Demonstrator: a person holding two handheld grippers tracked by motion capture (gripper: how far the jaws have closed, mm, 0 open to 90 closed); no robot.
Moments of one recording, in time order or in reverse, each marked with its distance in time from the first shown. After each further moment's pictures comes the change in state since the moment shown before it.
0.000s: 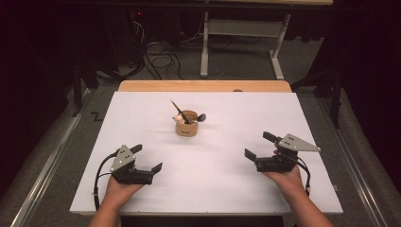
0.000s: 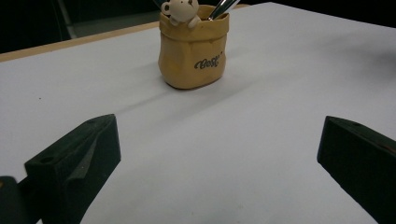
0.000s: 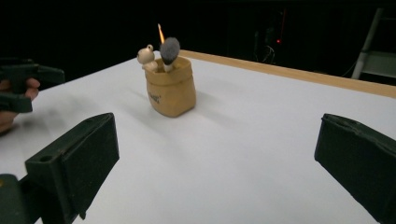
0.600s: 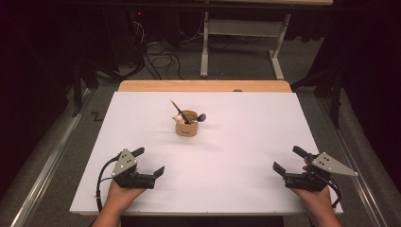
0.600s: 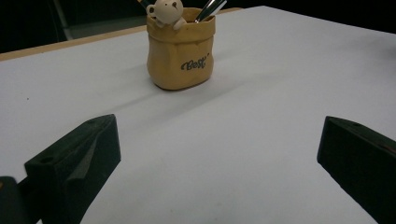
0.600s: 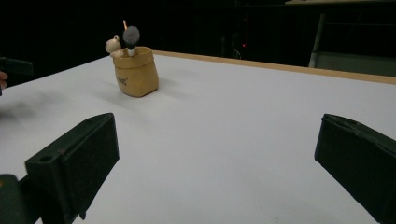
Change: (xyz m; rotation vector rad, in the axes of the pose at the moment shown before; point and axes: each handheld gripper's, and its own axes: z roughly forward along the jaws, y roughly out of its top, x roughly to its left) left arm -0.013 -0.002 -0.004 -0.017 -0.010 -0.002; right arm -0.020 -0.033 -0.073 -0.037 -0.121 0.013
